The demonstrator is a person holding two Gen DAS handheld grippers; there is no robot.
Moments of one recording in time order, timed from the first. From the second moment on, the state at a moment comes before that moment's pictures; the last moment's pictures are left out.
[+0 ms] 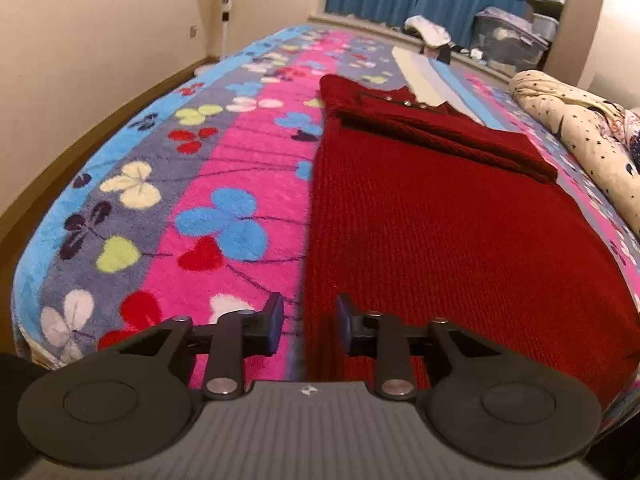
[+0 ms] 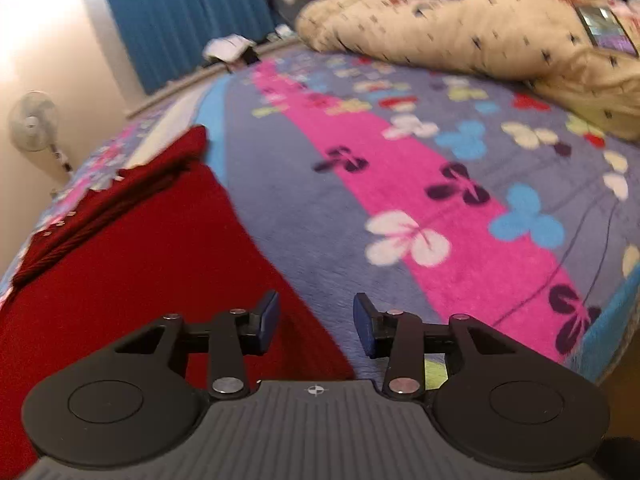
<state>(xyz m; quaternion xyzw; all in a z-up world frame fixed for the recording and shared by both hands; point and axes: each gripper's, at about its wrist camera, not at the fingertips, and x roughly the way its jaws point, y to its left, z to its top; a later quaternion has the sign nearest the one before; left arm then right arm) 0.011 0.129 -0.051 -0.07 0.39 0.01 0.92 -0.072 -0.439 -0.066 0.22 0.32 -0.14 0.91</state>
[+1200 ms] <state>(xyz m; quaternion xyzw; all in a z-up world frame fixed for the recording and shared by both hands) 0.015 0.107 -0.067 -0.08 0.43 -0.02 0.90 -0.068 -0.428 -0.071 0.18 0.36 -0.10 0.91</state>
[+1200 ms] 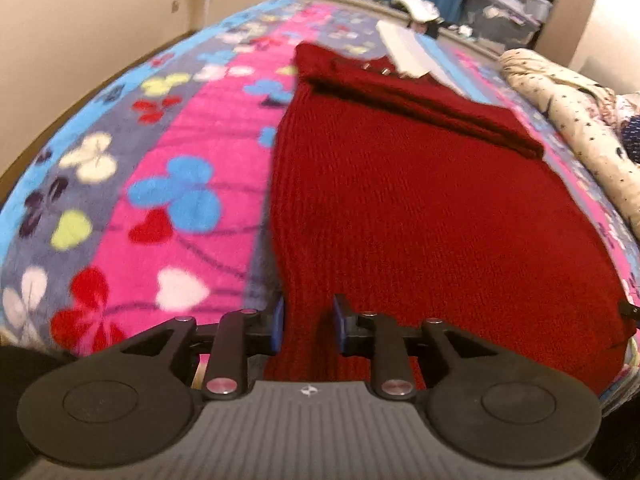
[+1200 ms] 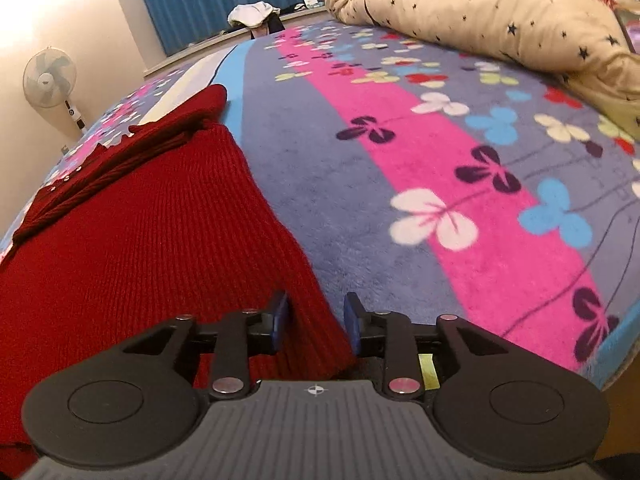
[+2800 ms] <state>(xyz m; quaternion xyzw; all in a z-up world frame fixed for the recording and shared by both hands) 0.009 0.125 -0.071 -0.11 0.45 -0.05 0.88 -0.046 -0.411 -0.070 0.15 0.38 -0.11 0.90</state>
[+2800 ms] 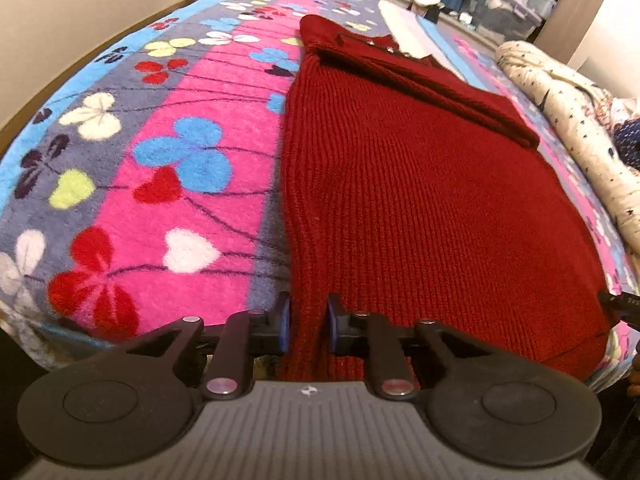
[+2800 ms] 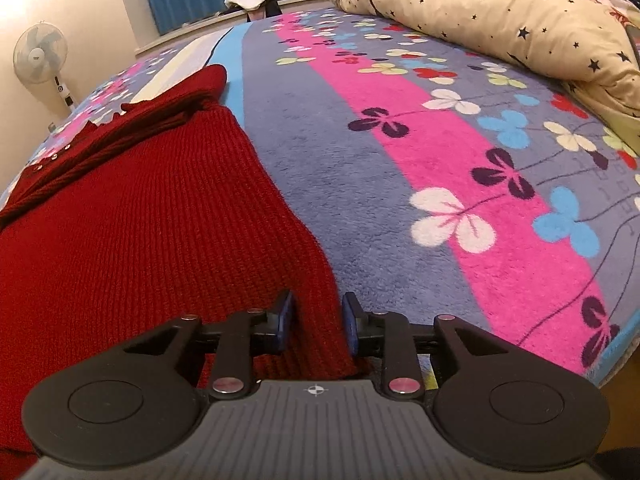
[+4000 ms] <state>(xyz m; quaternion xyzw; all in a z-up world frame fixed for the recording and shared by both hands) -0.054 0.180 0.074 -0.15 0.36 -0.13 0.91 -0.179 -0.472 0.064 0.29 0.23 0.03 0.93</state>
